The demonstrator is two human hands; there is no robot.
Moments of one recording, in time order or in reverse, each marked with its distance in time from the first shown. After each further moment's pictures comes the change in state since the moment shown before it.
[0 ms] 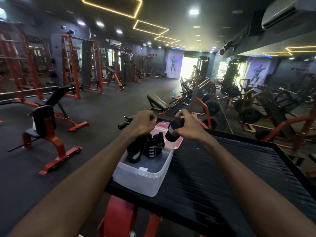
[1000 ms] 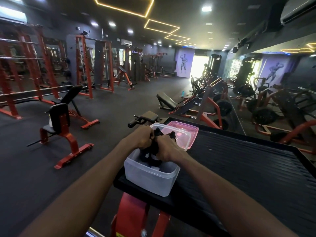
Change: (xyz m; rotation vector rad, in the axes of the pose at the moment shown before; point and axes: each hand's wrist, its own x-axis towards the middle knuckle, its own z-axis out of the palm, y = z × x) left_hand -0.034 -0.056 -0.004 0.301 -0.313 0.064; right_hand -0.009 -0.028 0.124 -0.435 -0.252 -0.223
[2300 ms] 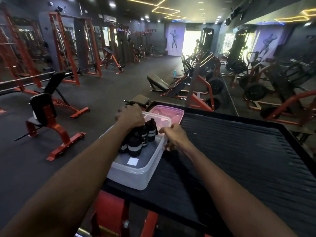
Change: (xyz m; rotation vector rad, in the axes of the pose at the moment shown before) left_hand 0.074 0.041 0.020 0.108 -0.025 -0.409; right_hand -0.026 0.087 -0.014 0.936 0.136 0.677
